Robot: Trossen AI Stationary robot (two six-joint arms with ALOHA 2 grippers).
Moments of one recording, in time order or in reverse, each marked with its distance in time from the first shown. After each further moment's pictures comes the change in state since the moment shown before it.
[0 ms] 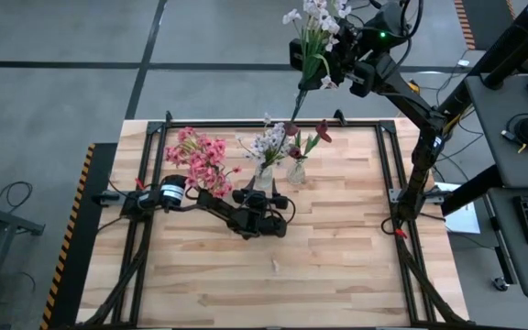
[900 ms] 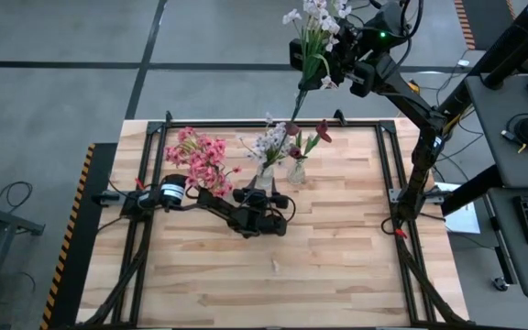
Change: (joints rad) left arm 0.008 0.000 0.001 0.000 0.028 0.000; right arm 0.000 0.000 0.000 0.000 -0.001 0.000
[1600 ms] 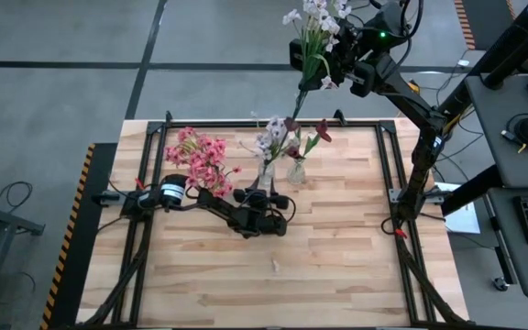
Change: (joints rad) left arm 0.000 0.000 0.000 0.001 0.023 0.000; right arm 0.000 0.000 0.000 0.000 -0.003 0.003
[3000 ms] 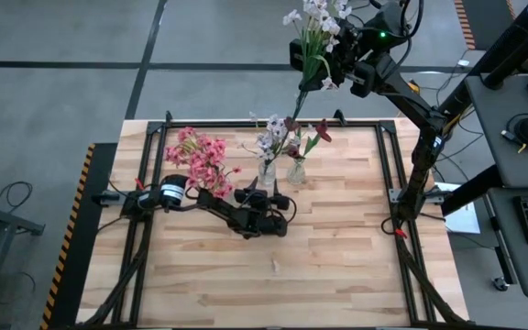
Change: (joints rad) left arm -0.008 -0.001 0.006 0.015 0.002 0.026; right arm 0.000 0.000 0.000 0.000 -0.006 -0.007
